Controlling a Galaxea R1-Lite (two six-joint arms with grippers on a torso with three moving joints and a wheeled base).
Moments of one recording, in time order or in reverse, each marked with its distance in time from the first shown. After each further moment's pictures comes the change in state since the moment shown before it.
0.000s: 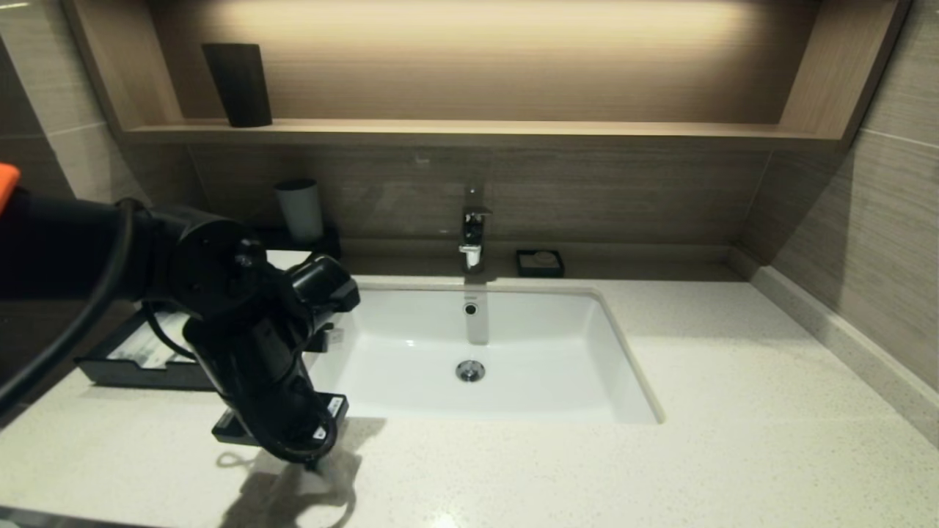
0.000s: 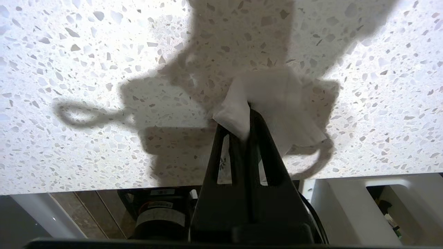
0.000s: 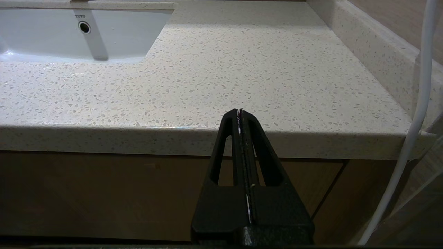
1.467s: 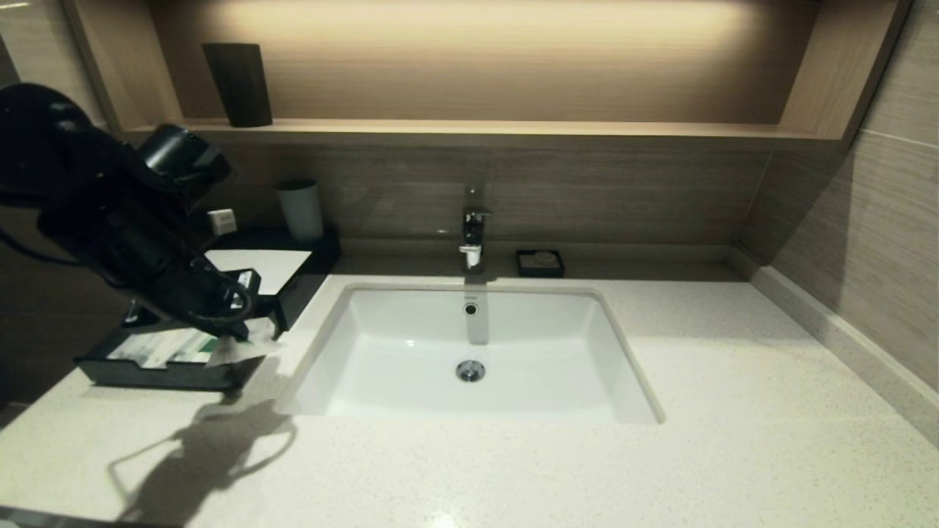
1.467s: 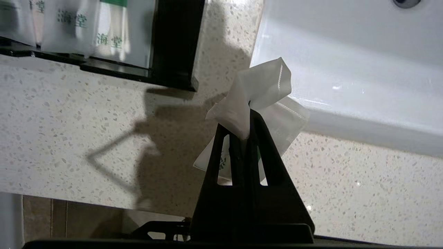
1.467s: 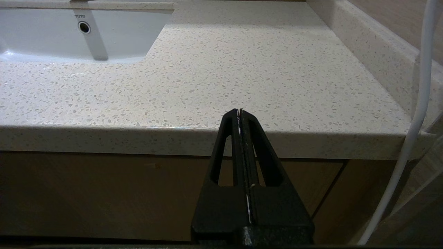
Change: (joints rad) left arm 0.325 -0.065 -0.301 0.029 0.044 0.041; right arm 0.000 0.000 0.000 0.000 0.000 0.000
